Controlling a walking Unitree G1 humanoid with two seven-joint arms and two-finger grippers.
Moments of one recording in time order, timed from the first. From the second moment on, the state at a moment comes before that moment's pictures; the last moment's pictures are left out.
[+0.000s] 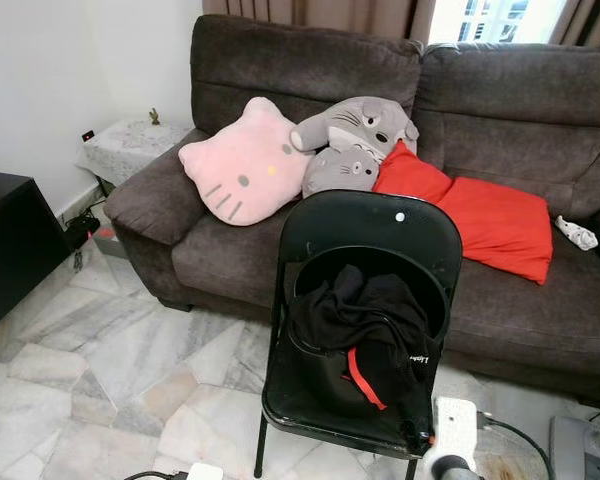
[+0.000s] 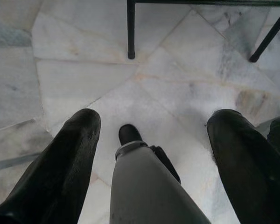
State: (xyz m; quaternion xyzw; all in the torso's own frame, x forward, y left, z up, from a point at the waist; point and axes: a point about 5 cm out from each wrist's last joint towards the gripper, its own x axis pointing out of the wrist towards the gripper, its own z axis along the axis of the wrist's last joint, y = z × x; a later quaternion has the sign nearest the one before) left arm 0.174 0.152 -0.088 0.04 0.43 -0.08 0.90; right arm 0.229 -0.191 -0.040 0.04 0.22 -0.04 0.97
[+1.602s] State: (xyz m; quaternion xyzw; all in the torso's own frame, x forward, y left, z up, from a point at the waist) left arm 0.171 0.149 -0.091 0.05 0.45 -0.09 0.89; right arm 0.284 -0.173 0.069 0.12 0.01 0.03 0.99
